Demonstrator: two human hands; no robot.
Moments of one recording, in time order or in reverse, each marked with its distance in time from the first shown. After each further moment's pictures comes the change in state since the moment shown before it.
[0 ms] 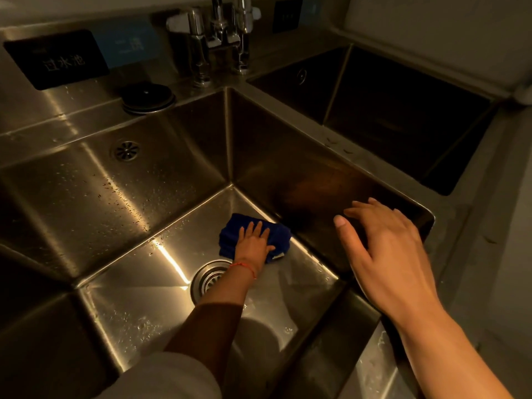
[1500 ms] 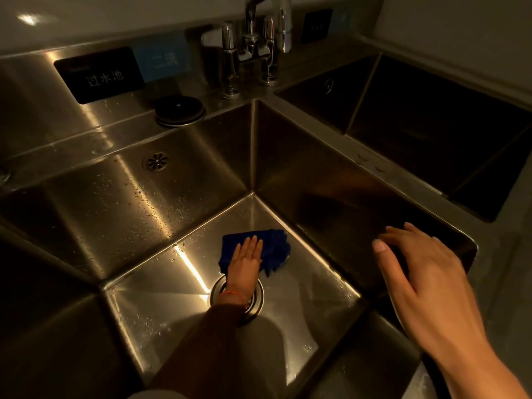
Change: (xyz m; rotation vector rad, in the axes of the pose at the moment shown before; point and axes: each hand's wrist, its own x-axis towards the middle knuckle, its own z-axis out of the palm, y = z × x) left_hand -0.026 -0.055 0.030 -0.006 0.152 -0.073; right_hand 0.002 0.002 0.001 0.029 0.018 -0.014
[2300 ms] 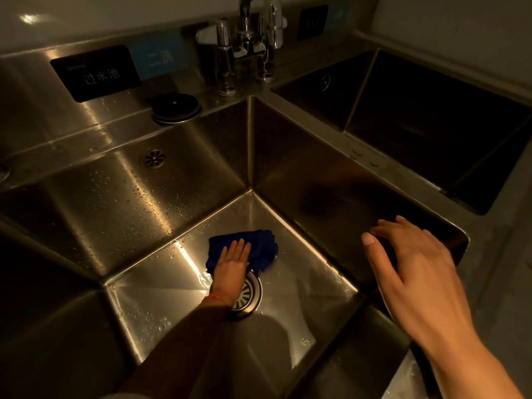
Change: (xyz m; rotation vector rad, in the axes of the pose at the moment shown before) left_hand -0.020 -0.020 0.003 0.040 0.000 -0.042; right_hand 0.000 -0.005 -0.004 0.002 -0.045 0.037
